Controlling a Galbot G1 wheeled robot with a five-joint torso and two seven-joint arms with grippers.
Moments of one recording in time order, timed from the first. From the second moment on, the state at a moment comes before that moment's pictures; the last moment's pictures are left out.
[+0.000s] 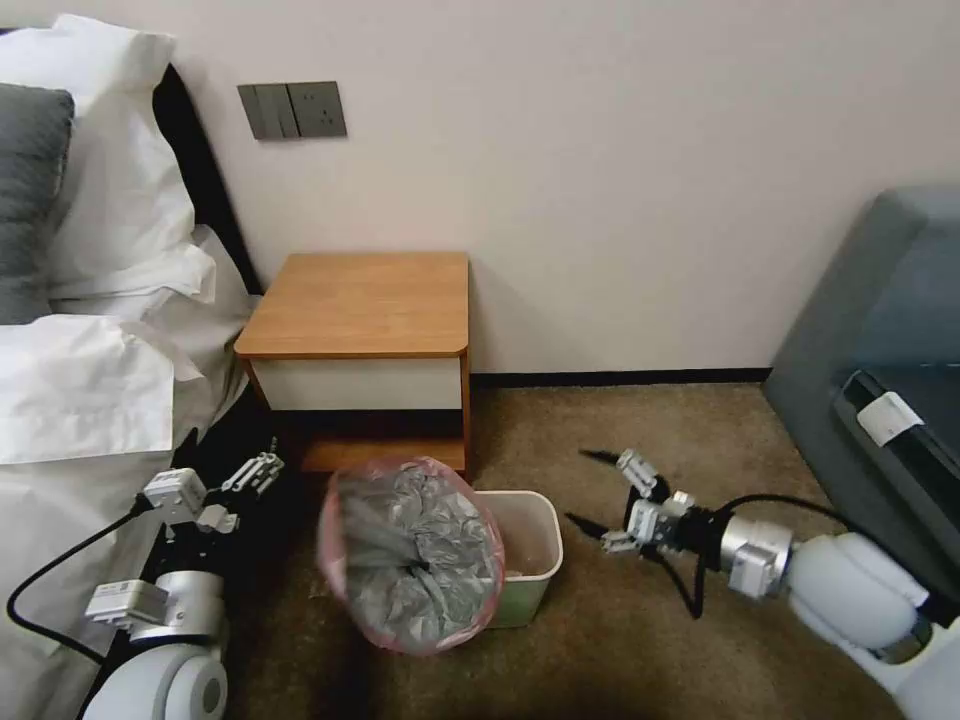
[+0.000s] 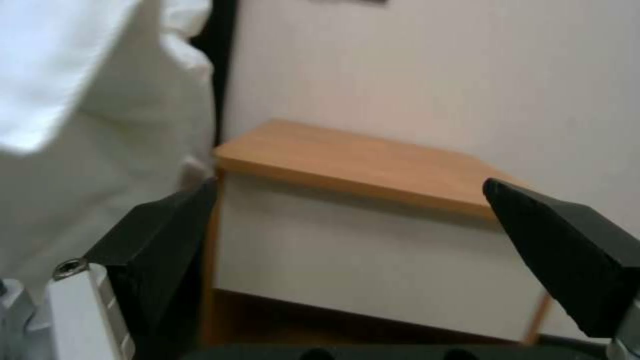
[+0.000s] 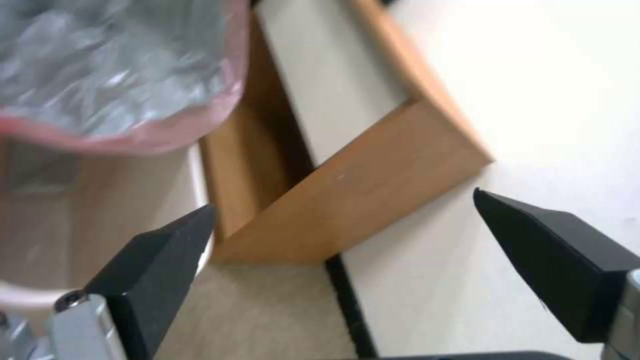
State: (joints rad) left arm 1.65 -1.41 -0.77 -2.21 -0.46 -0.03 0.06; right arm -1.36 0.67 0.39 2.04 -0.10 0.23 -0.39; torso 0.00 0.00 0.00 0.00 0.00
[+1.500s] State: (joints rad) left arm 1.74 -1.40 -0.41 -2.17 -0.56 0.30 -0.31; right arm -1.40 0.85 0.36 2.01 -0.13 0.27 -0.36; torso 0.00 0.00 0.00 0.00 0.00
